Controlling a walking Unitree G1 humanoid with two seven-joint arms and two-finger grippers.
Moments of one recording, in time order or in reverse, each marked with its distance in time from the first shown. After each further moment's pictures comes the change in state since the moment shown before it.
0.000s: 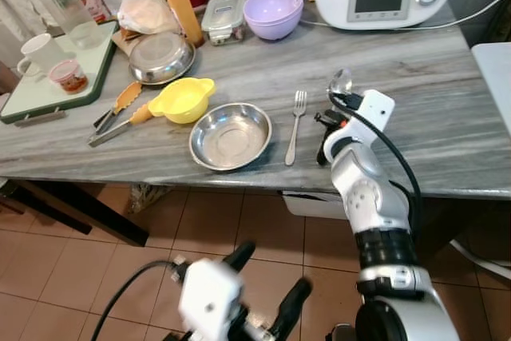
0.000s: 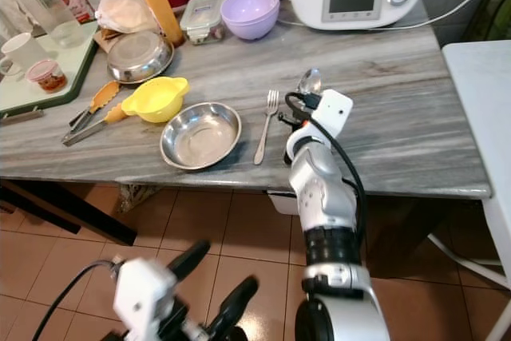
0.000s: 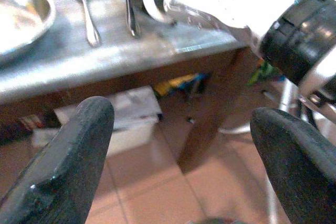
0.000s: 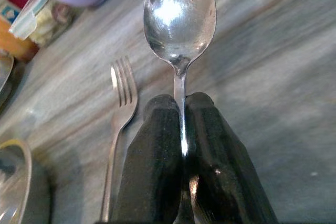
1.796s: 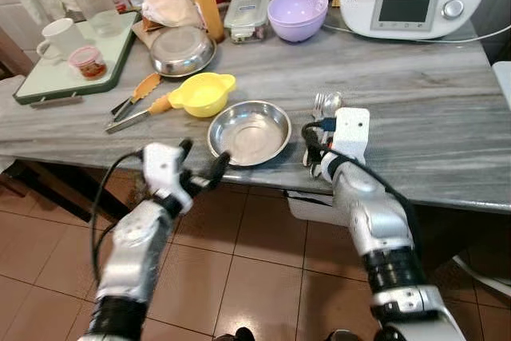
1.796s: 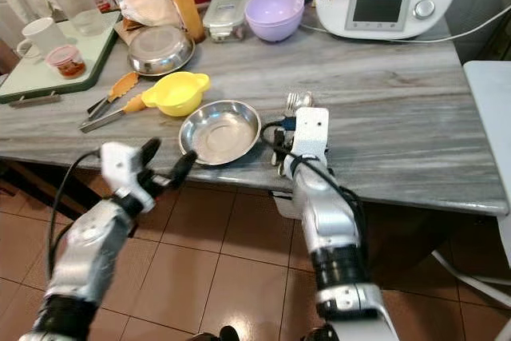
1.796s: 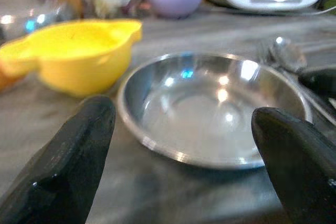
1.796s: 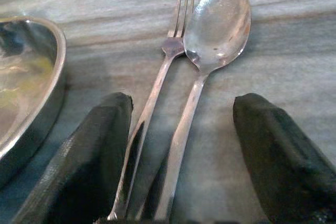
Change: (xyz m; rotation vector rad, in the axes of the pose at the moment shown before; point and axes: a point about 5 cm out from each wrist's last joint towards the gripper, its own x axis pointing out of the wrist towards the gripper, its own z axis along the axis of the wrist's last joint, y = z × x) left arm 0.099 0.179 0.009 0.138 -0.220 0.225; right arm -0.017 -0.015 -0.022 -0.412 0.032 0.025
